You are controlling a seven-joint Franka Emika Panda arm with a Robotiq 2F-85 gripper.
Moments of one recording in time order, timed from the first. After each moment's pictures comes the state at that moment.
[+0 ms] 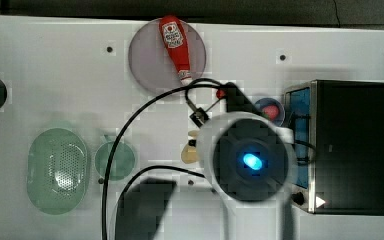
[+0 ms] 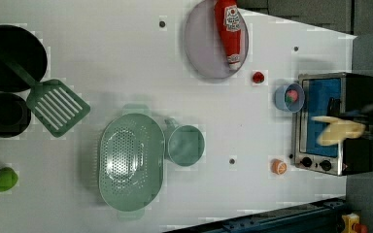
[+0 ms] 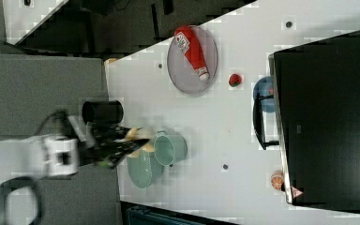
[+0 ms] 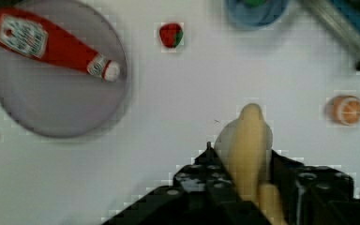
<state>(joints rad) 0.00 -0.28 -0.07 -2.10 -0.01 0.31 0.02</state>
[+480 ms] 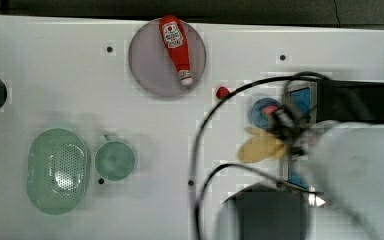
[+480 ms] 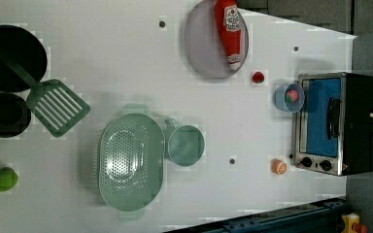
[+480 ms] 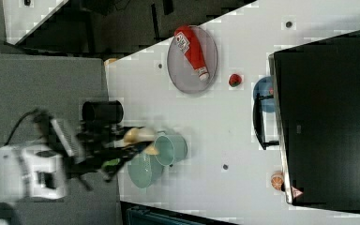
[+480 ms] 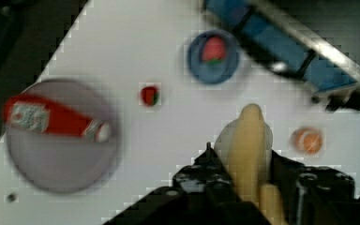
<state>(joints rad) -0.04 -0.23 -0.25 -1.93 -0.05 0.22 -0.08</state>
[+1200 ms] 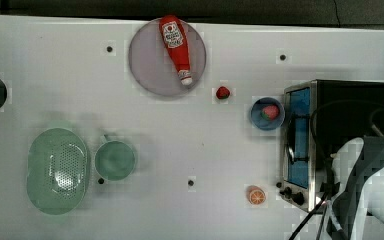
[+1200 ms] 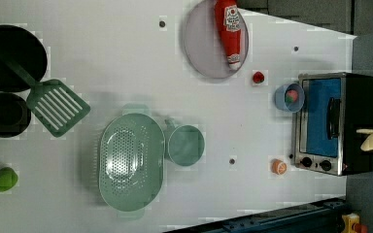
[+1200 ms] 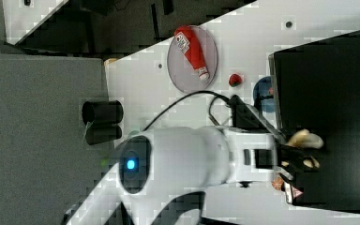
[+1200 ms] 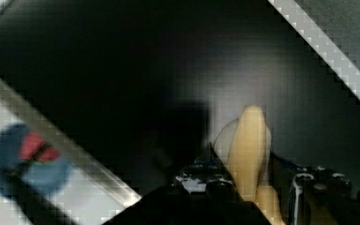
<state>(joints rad) -0.12 0.19 -0.61 -1.95 -0.07 0.56 -0.65</state>
